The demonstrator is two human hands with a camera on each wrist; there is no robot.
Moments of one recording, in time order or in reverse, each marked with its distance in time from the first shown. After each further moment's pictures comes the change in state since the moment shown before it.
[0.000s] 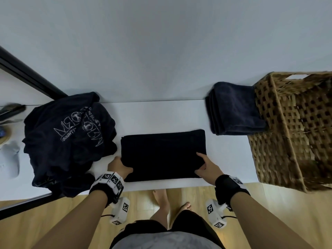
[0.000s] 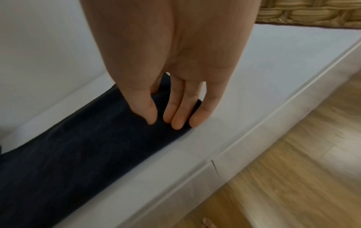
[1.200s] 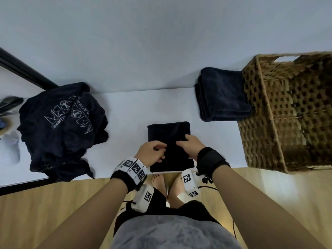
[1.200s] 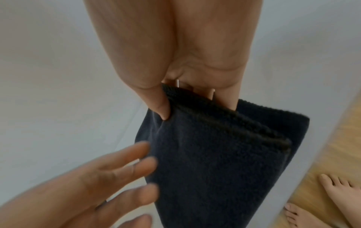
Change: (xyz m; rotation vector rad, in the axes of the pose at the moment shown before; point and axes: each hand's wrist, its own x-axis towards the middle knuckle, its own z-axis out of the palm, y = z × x) left_hand -0.085 0.106 0.058 -0.342 -0.267 0.374; right_hand 0.005 -0.048 -0.009 0.338 -0.042 -0.012
